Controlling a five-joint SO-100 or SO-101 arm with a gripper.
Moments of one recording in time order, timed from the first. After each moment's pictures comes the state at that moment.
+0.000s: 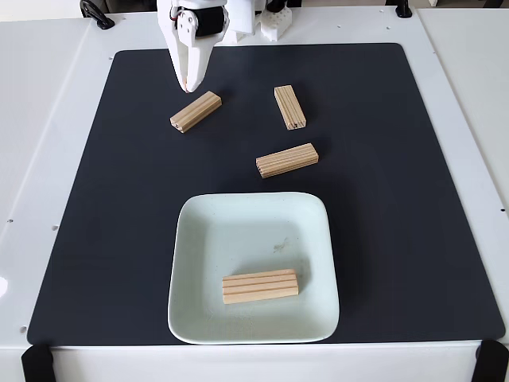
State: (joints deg) arm 11.7 122.0 134.3 54.2 -63.5
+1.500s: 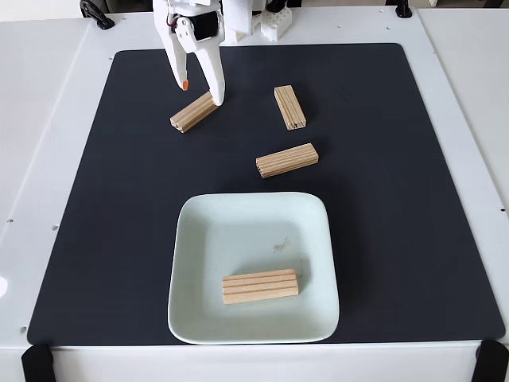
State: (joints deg) arm 16.3 122.1 138.8 54.2 -69.9
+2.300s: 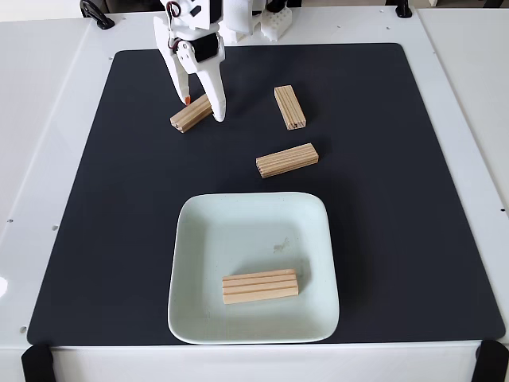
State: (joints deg) arm 15.8 111.6 139.0 46.7 -70.0
